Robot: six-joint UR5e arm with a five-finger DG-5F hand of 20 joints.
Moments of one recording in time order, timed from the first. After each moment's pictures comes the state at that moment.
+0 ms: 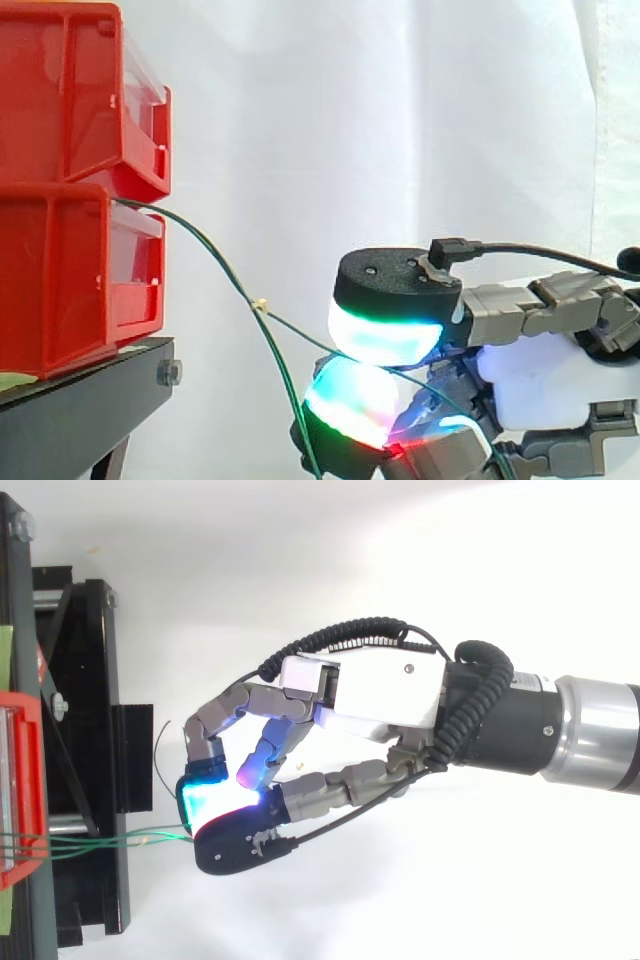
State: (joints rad) arm 0.19 -2.33 -1.22 -2.82 -1.25 -0.11
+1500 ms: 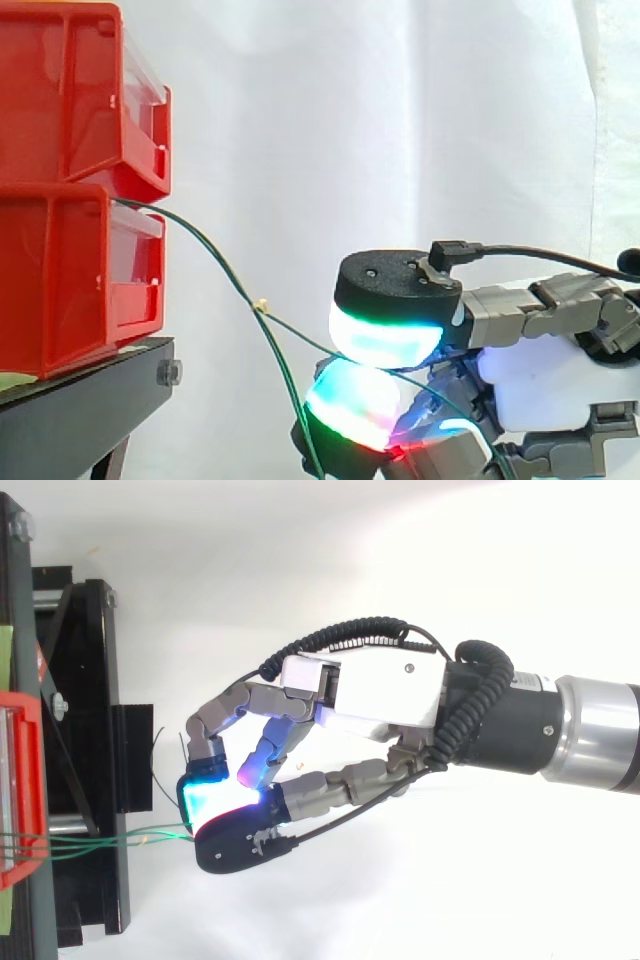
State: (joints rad) arm 0.19 -2.33 -1.22 -2.82 -1.25 -0.11
